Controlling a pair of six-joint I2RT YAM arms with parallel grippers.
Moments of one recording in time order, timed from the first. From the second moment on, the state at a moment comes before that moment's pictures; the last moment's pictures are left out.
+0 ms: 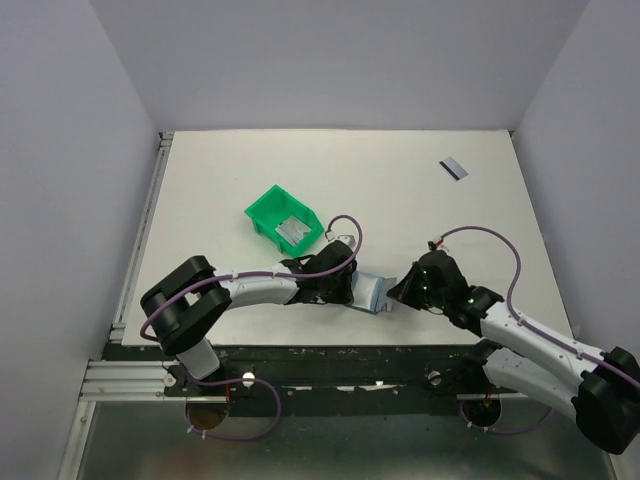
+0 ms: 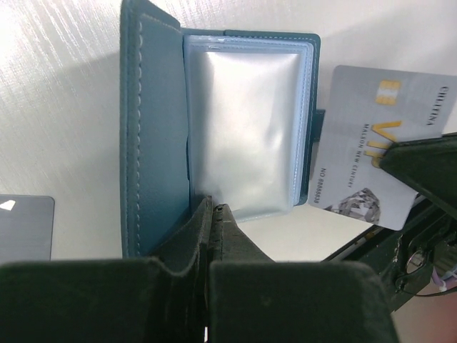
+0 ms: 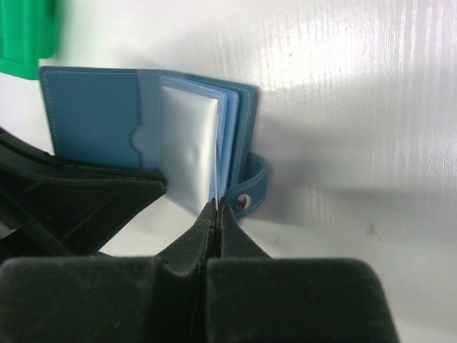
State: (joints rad) left arm -0.97 1.64 0.84 -0.08 0.03 -0.81; right arm 0.64 0.95 0.40 -0.24 0.03 0.95
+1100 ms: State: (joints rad) left arm -0.97 1.64 0.84 -0.08 0.03 -0.81; right arm 0.63 0.96 0.38 -0.16 0.02 0.89
